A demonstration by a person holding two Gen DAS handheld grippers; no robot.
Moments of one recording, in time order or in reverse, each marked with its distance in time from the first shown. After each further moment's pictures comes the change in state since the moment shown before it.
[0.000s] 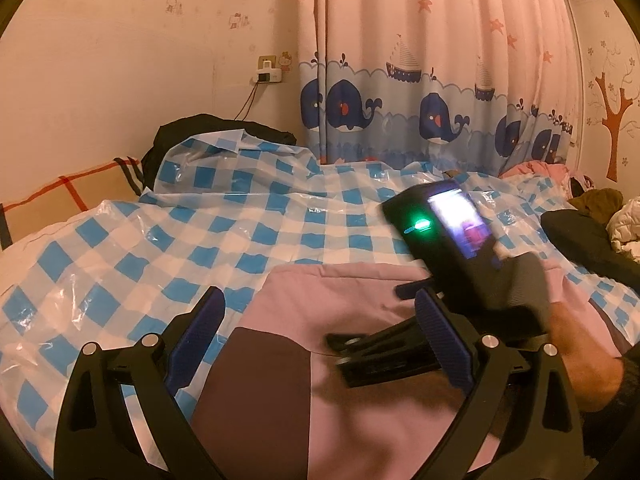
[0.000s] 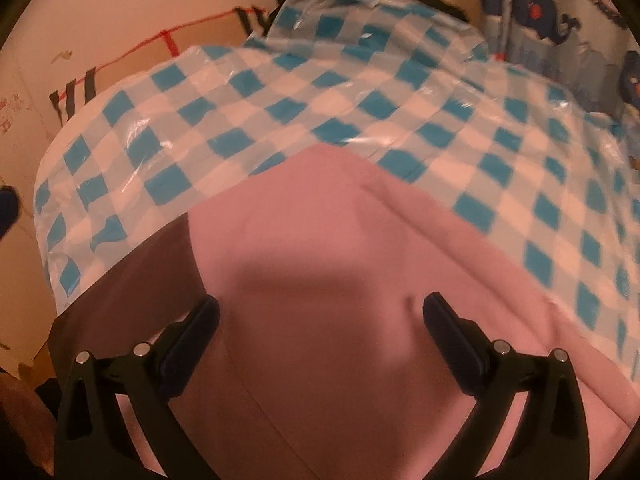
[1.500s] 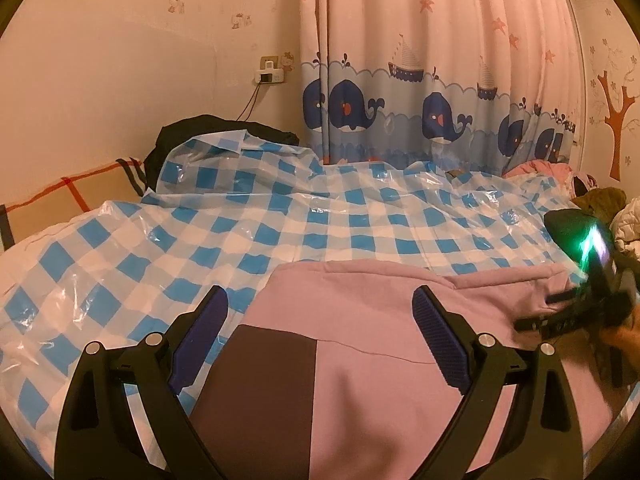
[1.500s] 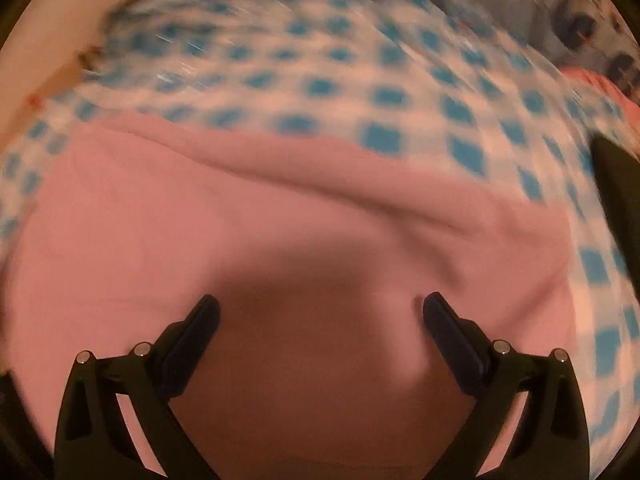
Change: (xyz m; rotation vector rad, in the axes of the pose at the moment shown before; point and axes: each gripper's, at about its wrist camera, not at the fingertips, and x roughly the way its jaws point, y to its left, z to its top) left arm 0.002 0.002 -0.001 0.010 -0.003 0.014; right arm -0.078 -0.156 -0.121 0.327 0.048 -0.241
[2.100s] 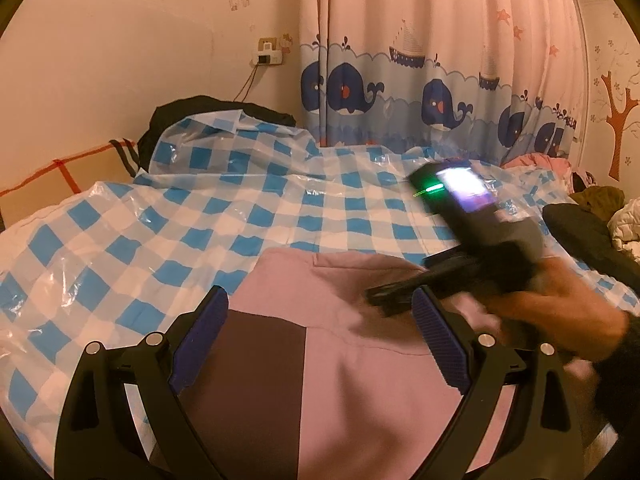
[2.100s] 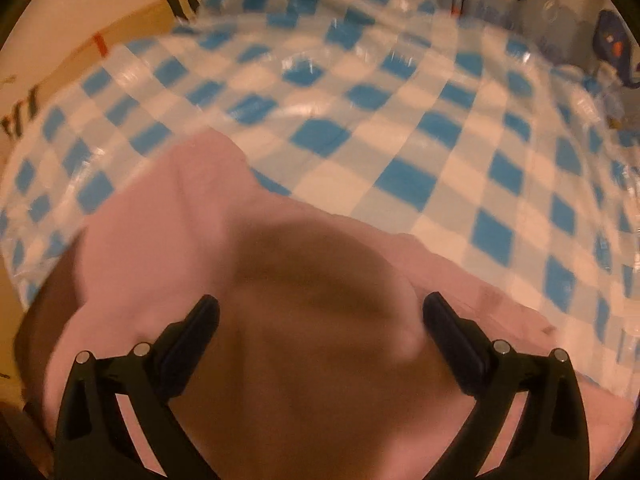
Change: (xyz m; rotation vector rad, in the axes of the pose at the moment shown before) left arm 0.014 0.003 -0.006 -0.027 0.056 -0.021; right arm 0.058 0.143 0.095 -0.255 0.048 0.145
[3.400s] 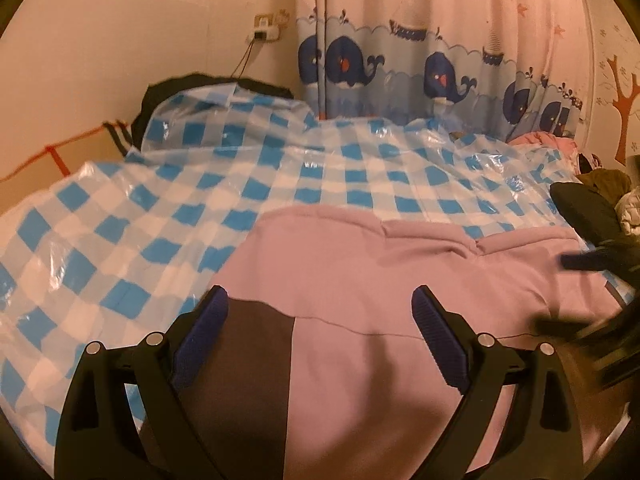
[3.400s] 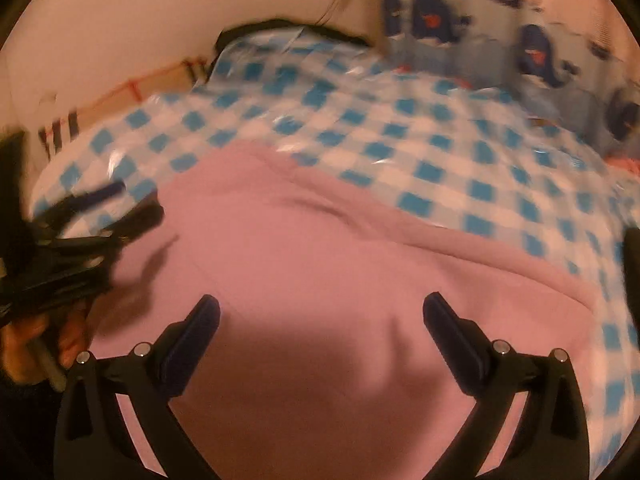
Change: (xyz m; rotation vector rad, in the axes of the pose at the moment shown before) left arm 0.031 -0.011 -0.016 0.021 0.079 0.012; right arm -0.094 0.002 -0.110 0.025 -0.182 -0.038
